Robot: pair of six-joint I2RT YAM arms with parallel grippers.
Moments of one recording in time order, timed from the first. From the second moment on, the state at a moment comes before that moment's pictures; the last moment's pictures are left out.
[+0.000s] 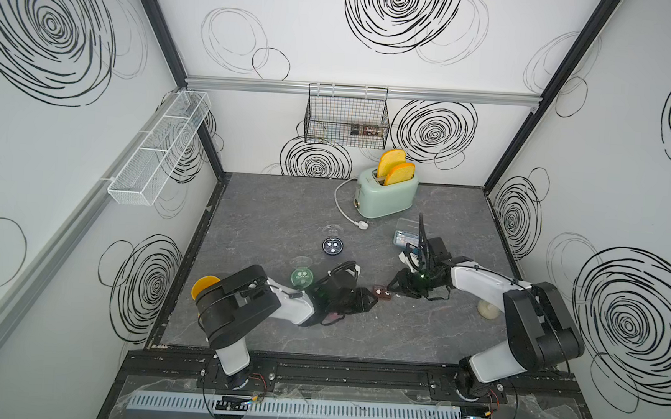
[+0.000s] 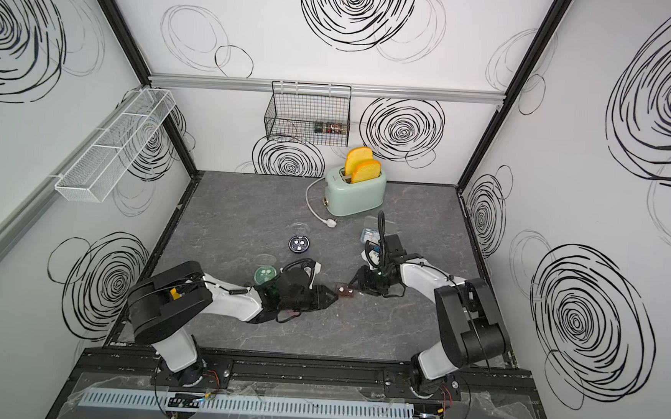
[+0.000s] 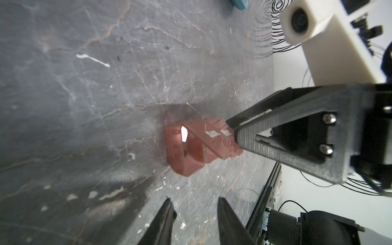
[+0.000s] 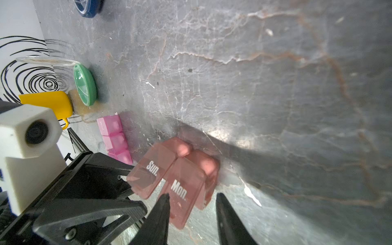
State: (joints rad) left arm -0.92 1.73 0.60 0.52 0.22 -1.10; right arm 0.35 1.53 0.75 -0.45 -0.62 0.37
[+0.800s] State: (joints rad) left arm -0.92 1.78 0.61 0.57 0.21 -1.10; right arm 0.37 1.60 0.74 -0.42 -0.60 0.37
